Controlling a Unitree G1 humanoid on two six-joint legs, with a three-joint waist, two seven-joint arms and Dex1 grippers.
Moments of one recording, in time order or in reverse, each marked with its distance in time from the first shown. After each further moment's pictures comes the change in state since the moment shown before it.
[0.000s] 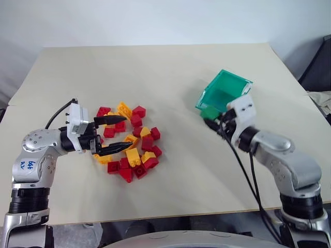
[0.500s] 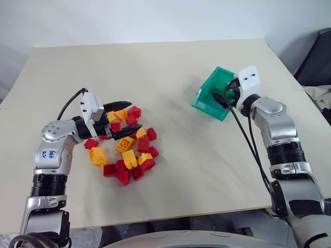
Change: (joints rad) left arm -0.088 -0.054 -0.042 0.107 0.092 -0.055 0.139; right arm -0.268 0.023 0.052 0.621 -0.225 -0.432 0.126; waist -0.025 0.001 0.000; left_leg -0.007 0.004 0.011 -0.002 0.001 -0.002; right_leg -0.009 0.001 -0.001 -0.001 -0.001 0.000
